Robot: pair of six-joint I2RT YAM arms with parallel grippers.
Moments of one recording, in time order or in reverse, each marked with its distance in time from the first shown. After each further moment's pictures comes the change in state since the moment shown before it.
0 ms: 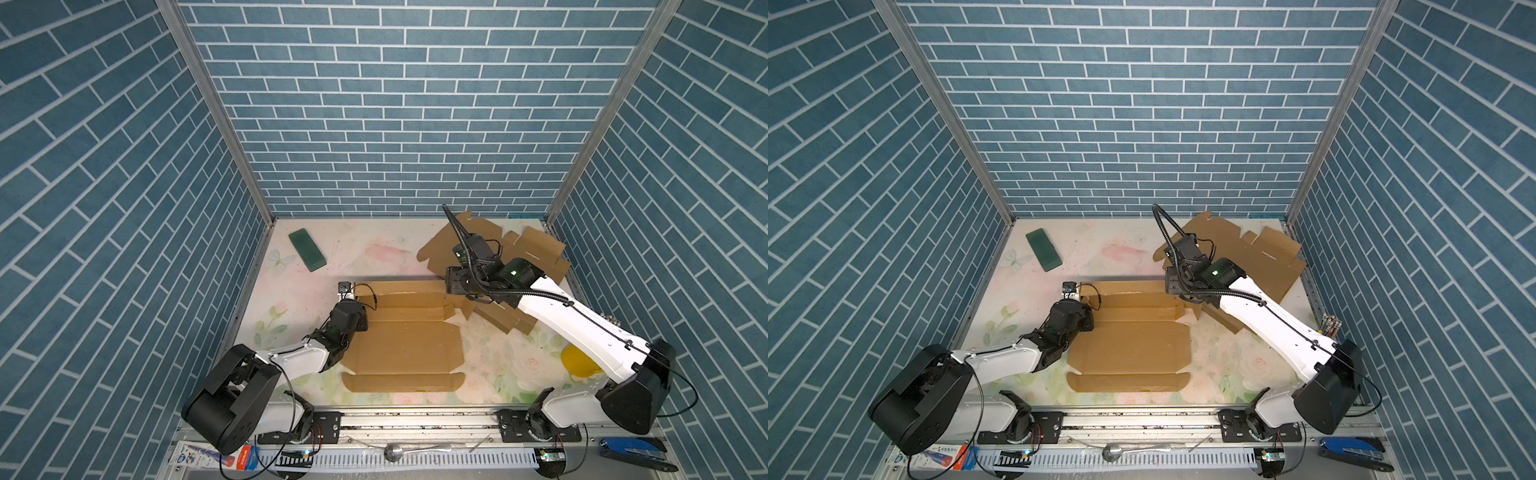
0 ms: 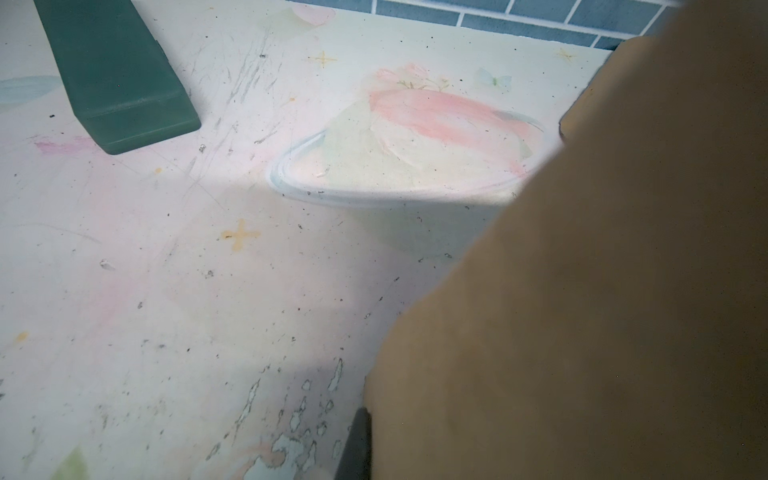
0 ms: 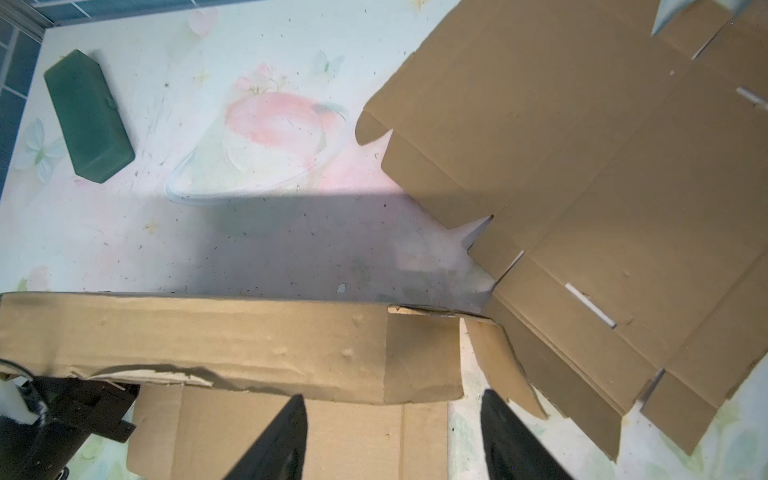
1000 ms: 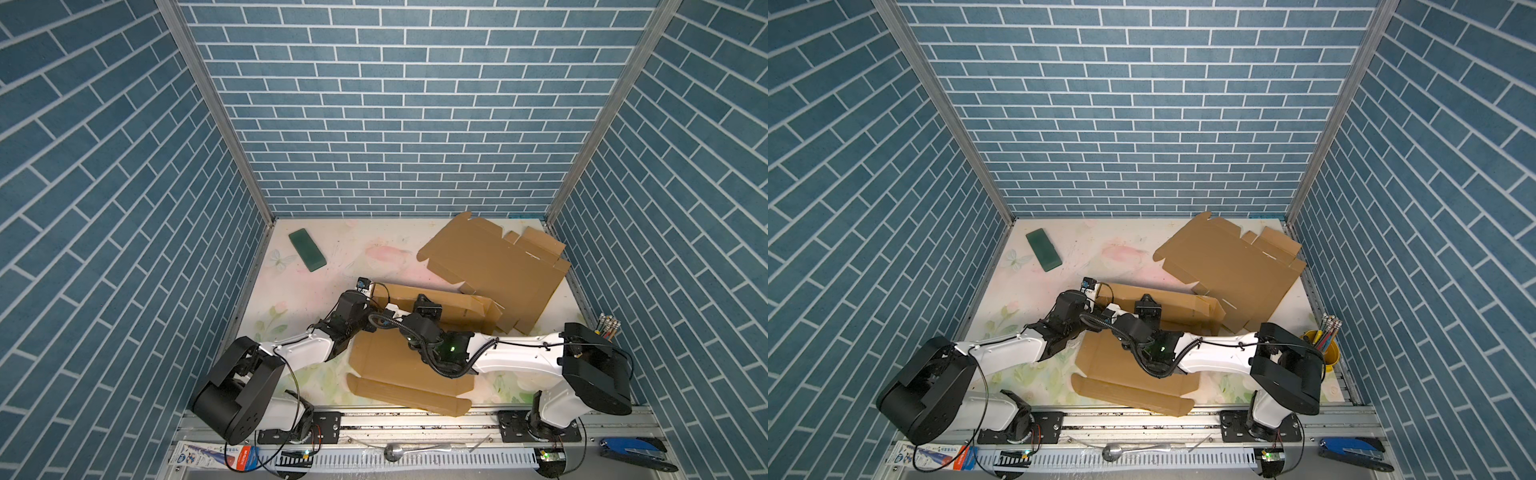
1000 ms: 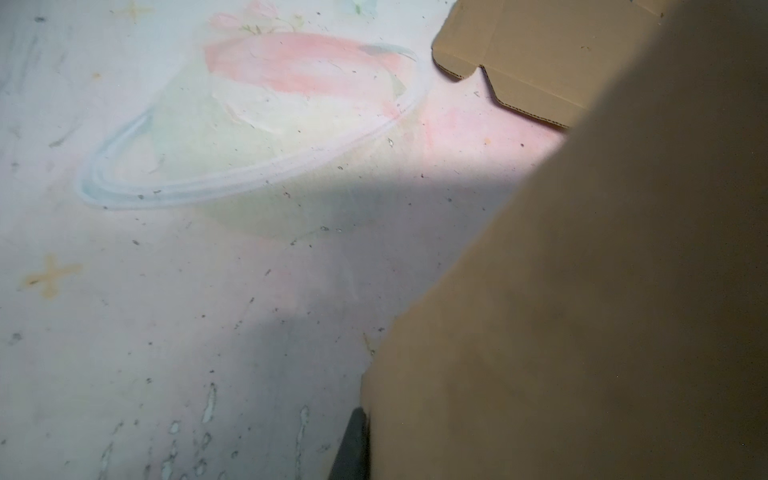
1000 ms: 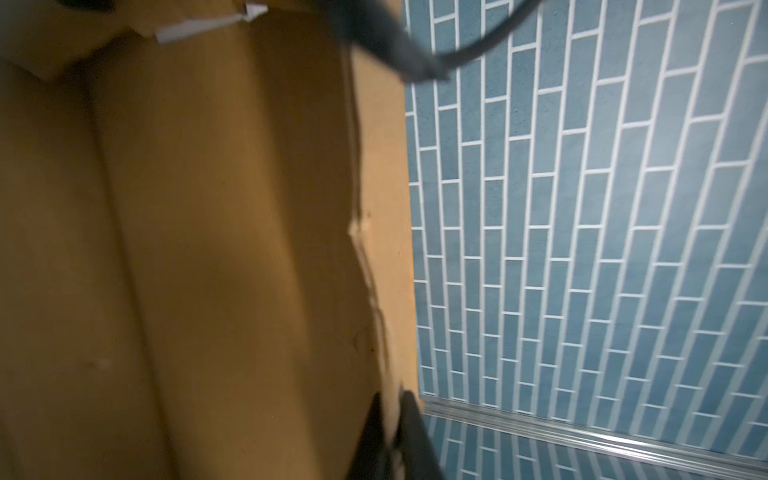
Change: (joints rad) left arm 0.003 0.045 0.101 -0.089 0.270 0.165; right arm 0.469 0.146 -0.485 0.991 0.734 -1.473
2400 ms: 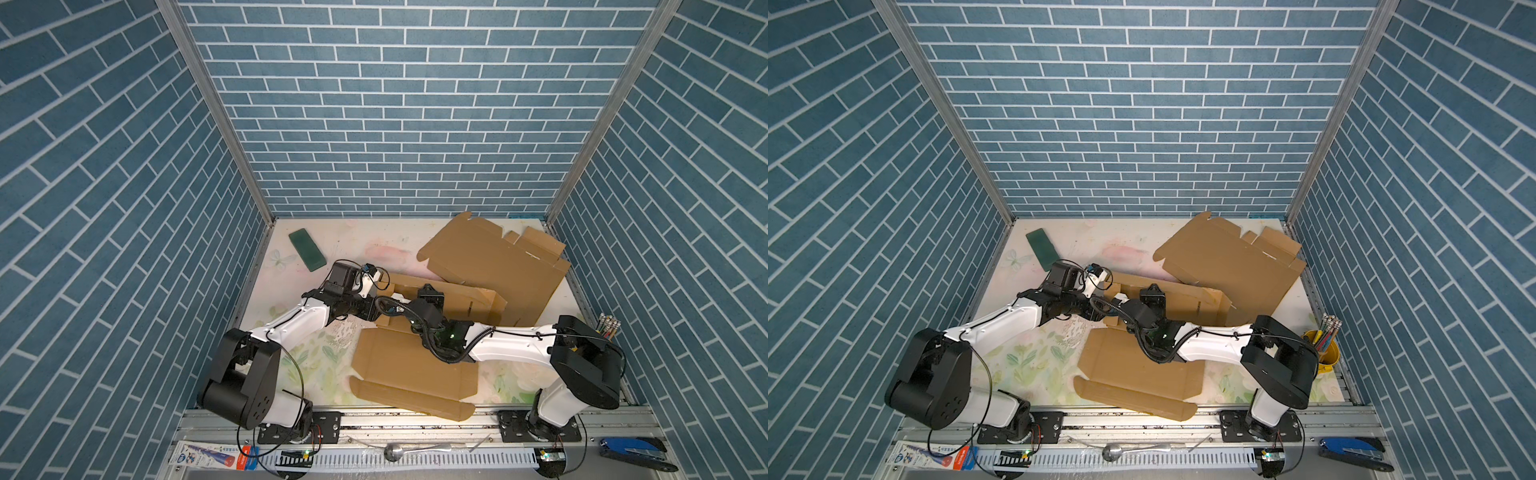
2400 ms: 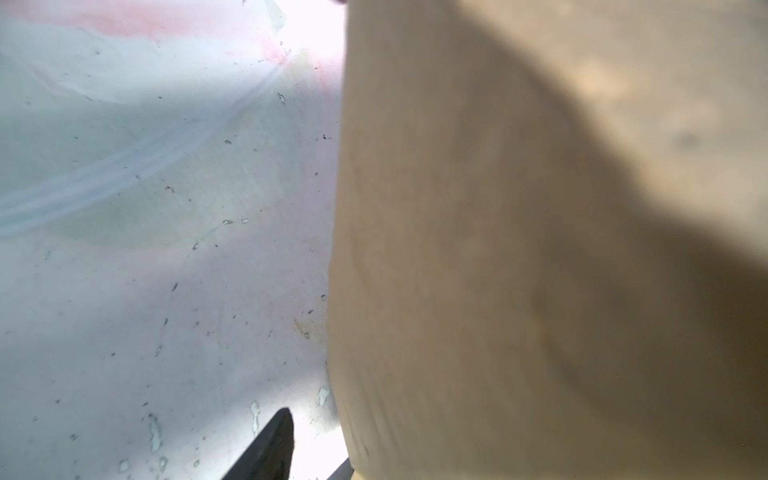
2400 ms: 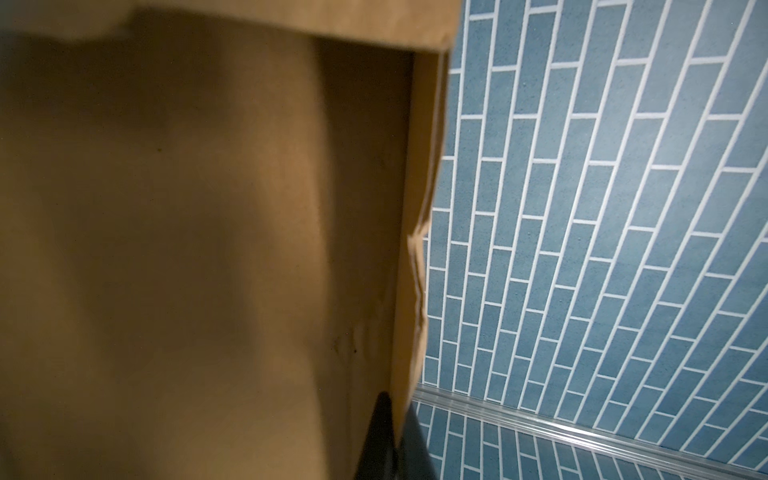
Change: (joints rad) left arm 0.171 0.063 0.329 -0.526 0.467 0.221; right arm -0.079 0.053 0.002 0.122 0.029 -0.219
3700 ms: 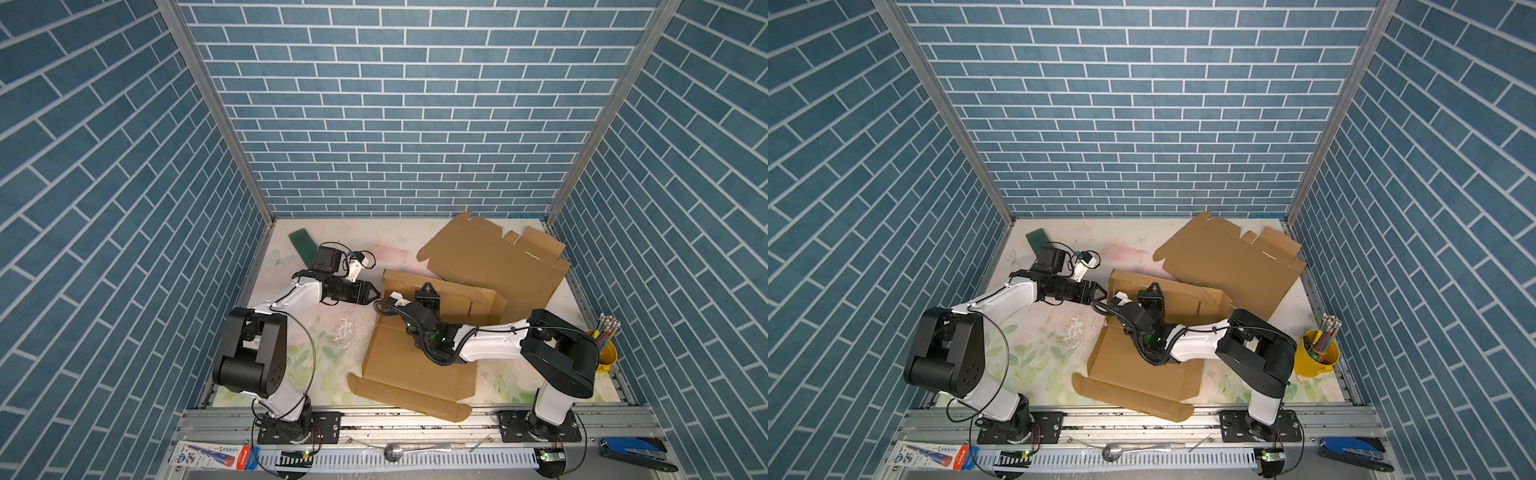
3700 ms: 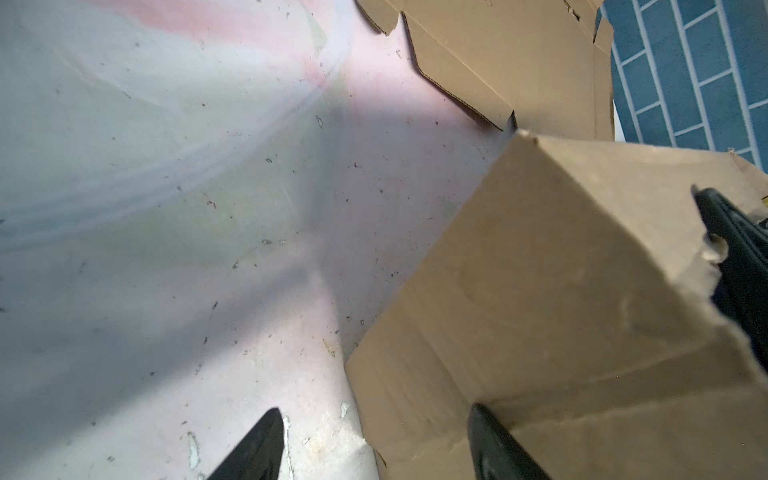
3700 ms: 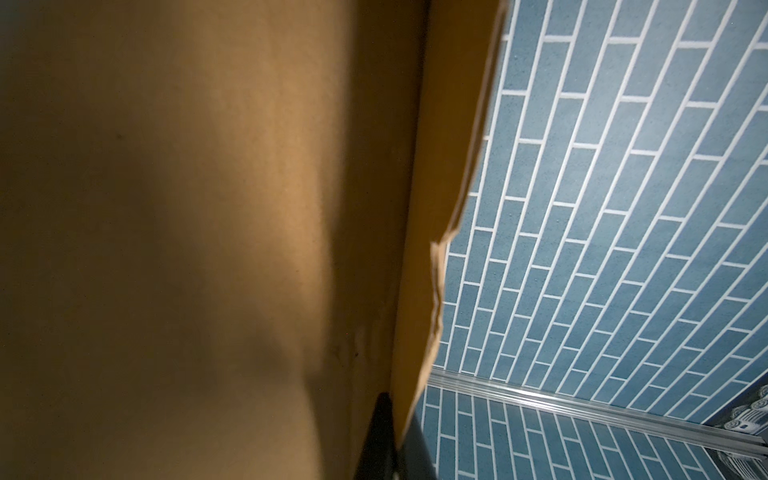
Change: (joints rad) left arm 0.172 0.163 0.190 -0.157 0.235 0.019; right arm -0.019 0.132 -0.019 0.228 0.108 -0.122
